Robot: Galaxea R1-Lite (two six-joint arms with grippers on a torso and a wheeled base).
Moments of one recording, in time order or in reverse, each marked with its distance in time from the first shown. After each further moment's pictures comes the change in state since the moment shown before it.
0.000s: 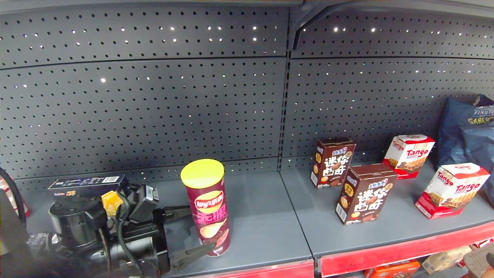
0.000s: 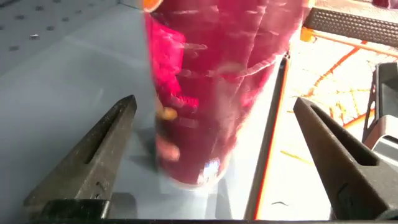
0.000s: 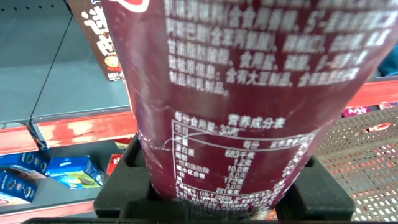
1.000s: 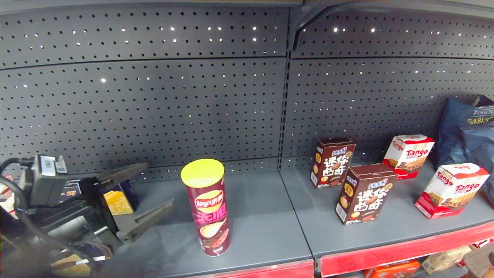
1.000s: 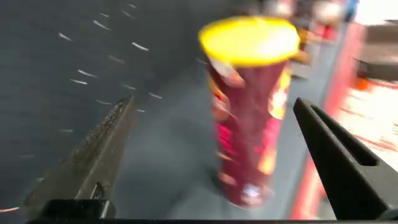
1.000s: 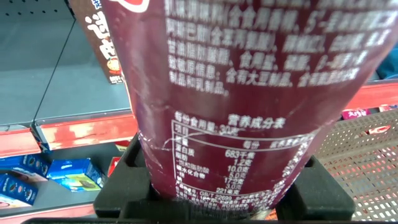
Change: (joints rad) left arm 0.152 -0.374 0.012 0.001 0.109 -0.008; right arm 0.001 -0.014 -0.001 0.000 -0.003 0.000
